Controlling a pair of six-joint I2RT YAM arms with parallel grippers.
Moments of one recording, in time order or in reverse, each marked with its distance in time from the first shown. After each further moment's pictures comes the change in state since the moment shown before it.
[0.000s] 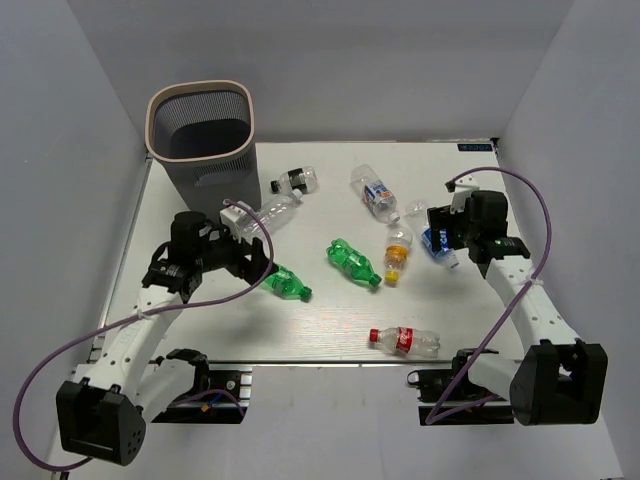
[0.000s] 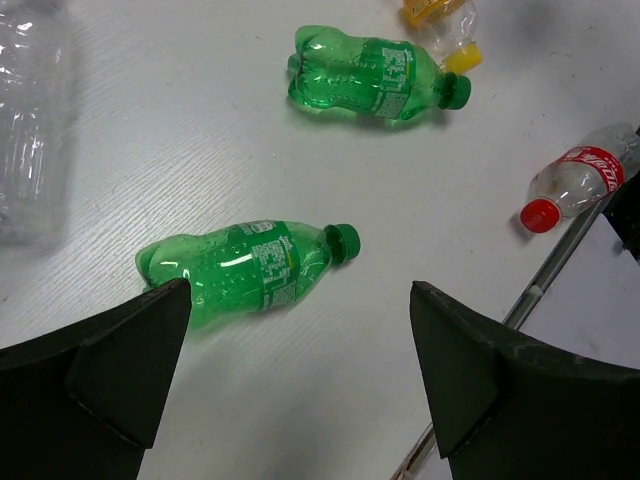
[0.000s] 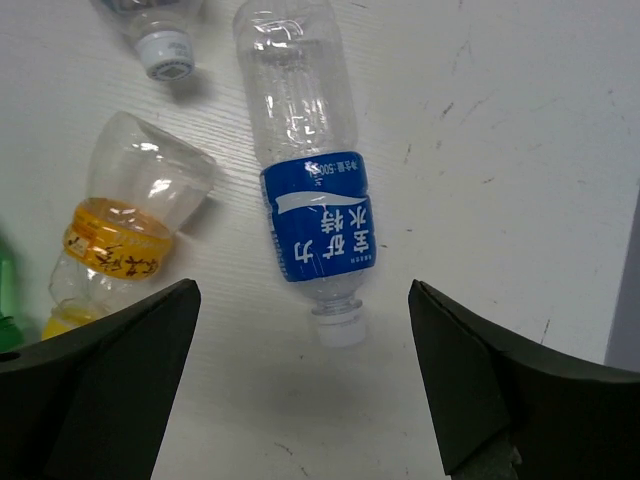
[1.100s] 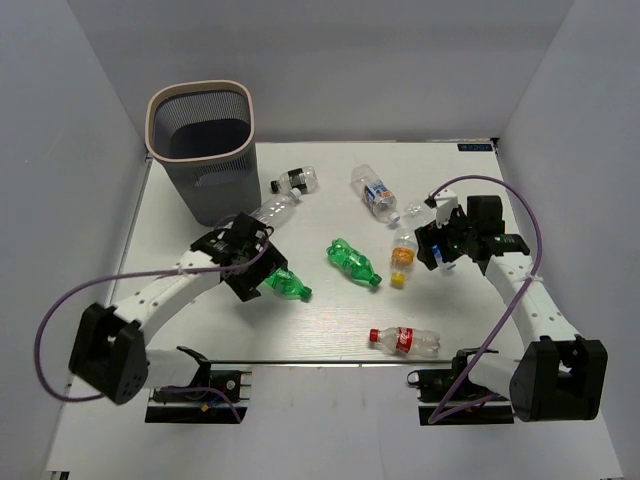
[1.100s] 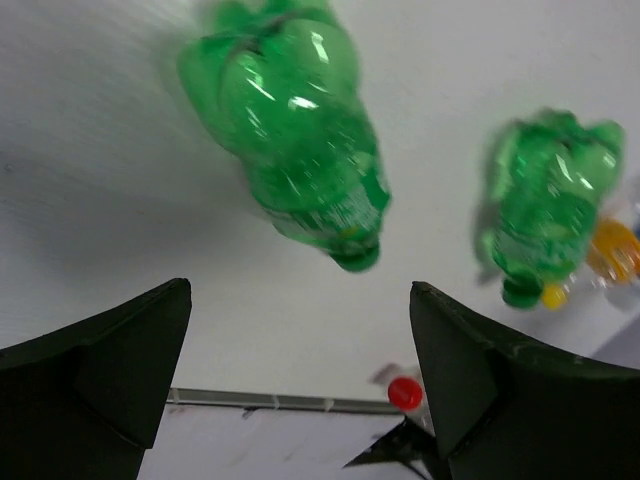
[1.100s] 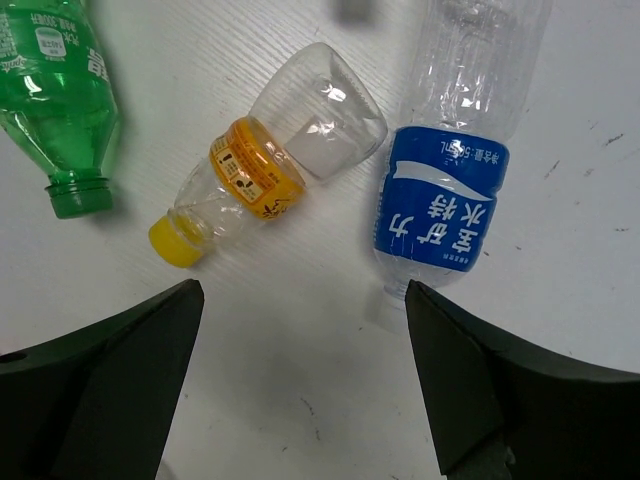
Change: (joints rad) left arm -0.306 0.286 0.156 -0.366 -0.680 -1.224; right arm 0.004 0.021 0.034 -0.201 -0.293 -0.240
